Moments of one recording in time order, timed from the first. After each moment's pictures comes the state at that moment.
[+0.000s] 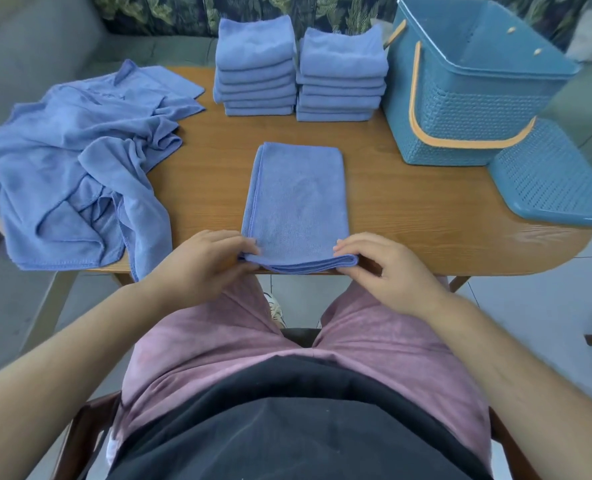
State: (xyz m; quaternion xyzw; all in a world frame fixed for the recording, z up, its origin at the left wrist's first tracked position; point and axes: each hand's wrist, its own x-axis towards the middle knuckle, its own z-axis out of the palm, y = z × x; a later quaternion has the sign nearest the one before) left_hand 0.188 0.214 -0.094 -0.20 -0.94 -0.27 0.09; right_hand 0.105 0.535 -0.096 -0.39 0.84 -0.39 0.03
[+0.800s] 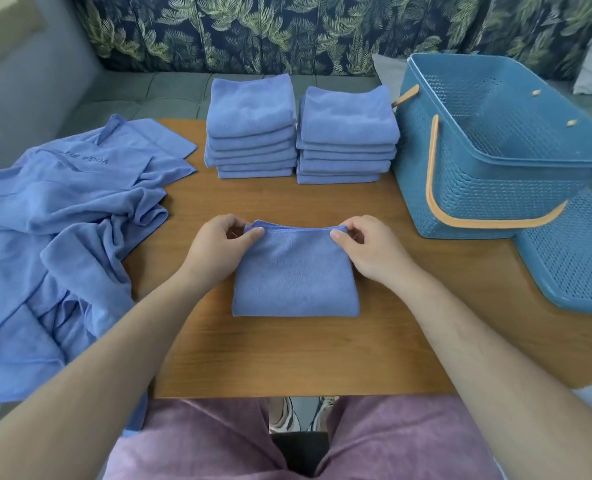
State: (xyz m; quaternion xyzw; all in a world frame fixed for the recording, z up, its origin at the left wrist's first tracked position) left_hand 0.006 0.199 -0.082 0.19 -0.85 -0.49 0.06; right_hand -0.077 0.452 -0.084 -0.16 0.91 -0.37 0.07
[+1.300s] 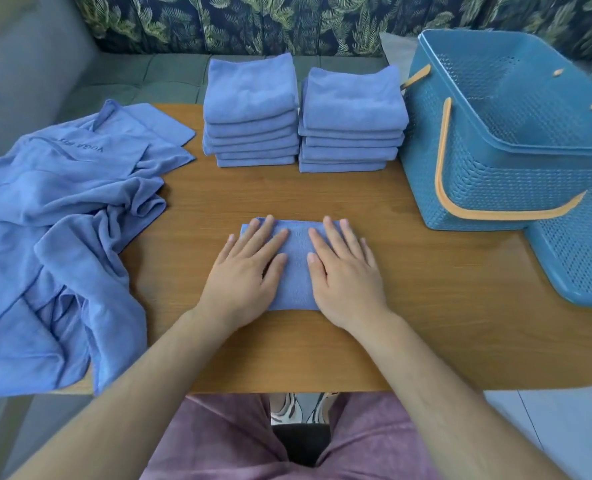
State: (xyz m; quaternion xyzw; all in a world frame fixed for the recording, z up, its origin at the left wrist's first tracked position) left_hand 0.041 0.236 -0.117 0.03 -0.98 -0.20 0.06; right_hand -0.009 0.419 -0.110 -0.21 0.97 -0.15 0.02
